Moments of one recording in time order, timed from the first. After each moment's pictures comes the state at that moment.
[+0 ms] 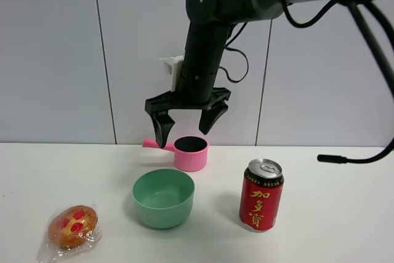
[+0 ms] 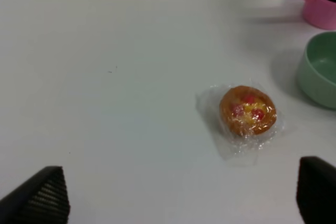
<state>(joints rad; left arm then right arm) 0.03 -0.01 -0.51 -0.07 1.05 0.02 0.67 2.28 -2.07 0.05 1.15 0.00</state>
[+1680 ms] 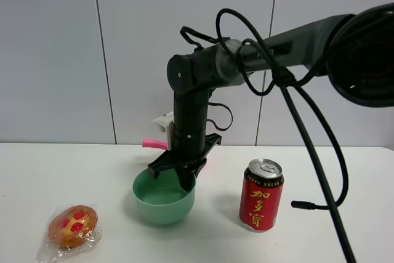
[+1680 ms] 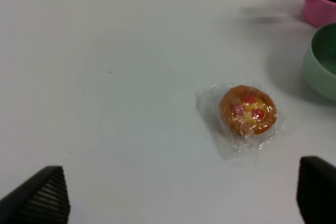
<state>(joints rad) 0.03 -0.01 -0.51 -0.07 1.05 0.02 0.69 2.45 -2.08 -0.03 1.13 -0.05</state>
